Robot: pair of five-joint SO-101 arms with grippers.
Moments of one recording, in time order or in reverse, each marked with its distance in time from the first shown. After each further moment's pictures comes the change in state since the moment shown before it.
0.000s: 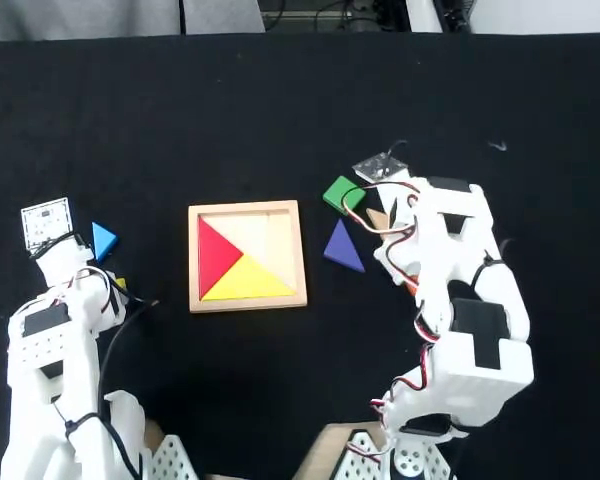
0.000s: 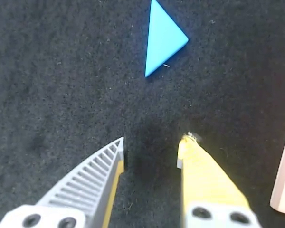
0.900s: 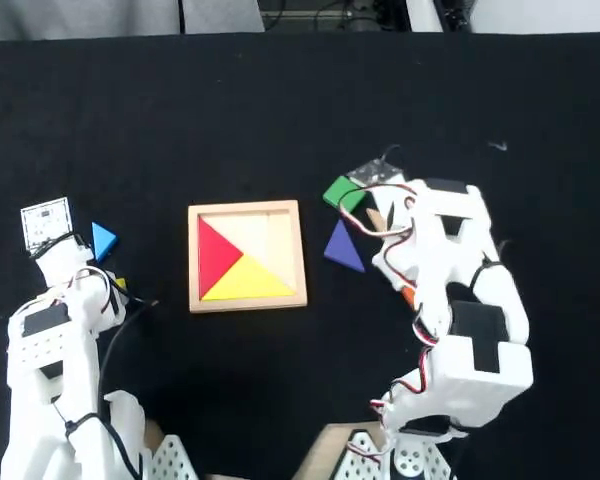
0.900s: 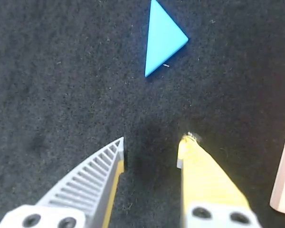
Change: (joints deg) left arm 0.0 0.0 0.0 0.0 0.0; right arm -0.4 -0.7 1.1 1.3 1.7
